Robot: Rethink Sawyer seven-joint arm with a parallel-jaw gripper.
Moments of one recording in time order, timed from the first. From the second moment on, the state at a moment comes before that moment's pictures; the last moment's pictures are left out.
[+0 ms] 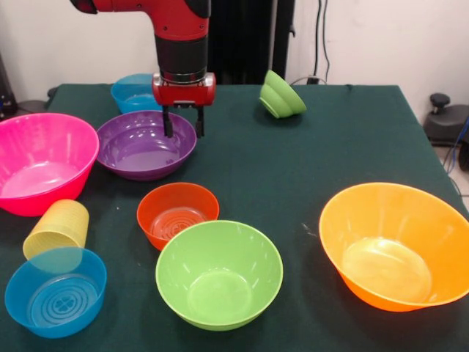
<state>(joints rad) -0.67 -0.55 0.25 1.89 -0.77 0.26 1.94</state>
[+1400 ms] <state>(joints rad) -0.68 -0.55 0.25 1.89 -0.76 0.26 1.94</state>
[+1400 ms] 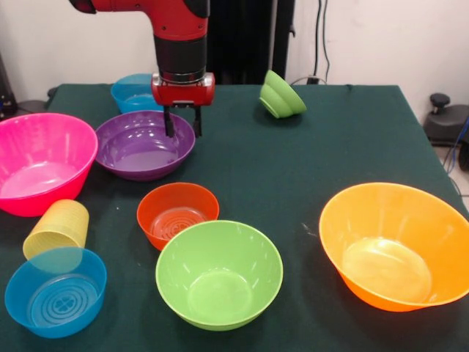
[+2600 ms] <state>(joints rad) -0.68 -0.57 0.26 1.89 -0.75 0.26 1.94</state>
